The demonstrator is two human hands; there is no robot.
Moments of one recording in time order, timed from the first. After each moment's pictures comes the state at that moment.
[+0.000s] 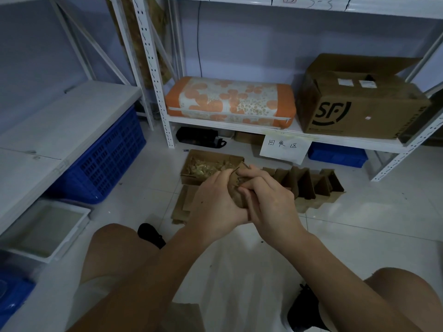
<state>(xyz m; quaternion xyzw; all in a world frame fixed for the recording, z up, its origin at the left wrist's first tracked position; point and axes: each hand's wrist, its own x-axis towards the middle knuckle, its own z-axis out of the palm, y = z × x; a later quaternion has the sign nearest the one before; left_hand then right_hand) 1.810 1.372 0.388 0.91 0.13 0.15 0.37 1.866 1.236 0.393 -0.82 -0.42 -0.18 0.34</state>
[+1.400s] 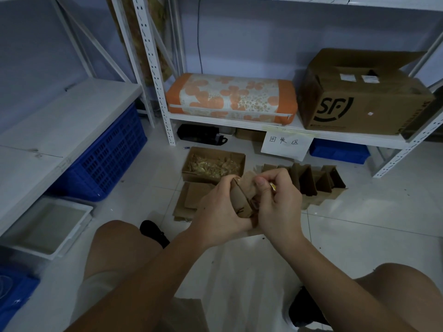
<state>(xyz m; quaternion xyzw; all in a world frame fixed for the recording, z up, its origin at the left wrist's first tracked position) 1.797 1.372 0.371 0.89 0.11 0.09 0.43 1.853 1.241 0.390 -0.80 -0.22 -0.14 0.54</state>
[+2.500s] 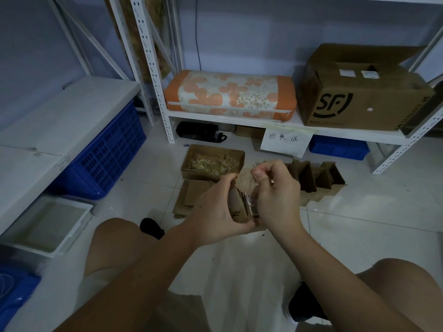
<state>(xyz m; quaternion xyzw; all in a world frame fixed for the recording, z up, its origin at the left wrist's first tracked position) 1.793 1.384 0.363 0.90 0.03 0.07 0.44 1.861 1.246 0.395 -0.81 -0.17 -0.09 0.55</state>
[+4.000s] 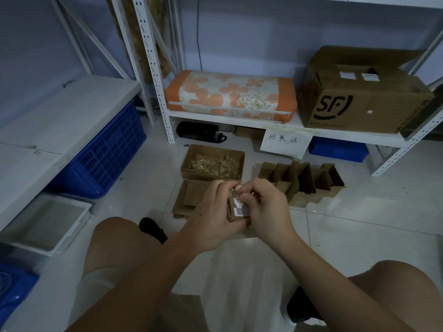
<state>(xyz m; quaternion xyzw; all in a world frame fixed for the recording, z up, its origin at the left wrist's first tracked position) 1.788 1.384 0.341 0.91 0.03 0.11 0.40 1.852 1.242 0.375 -0.83 -0.24 0.02 0.51</state>
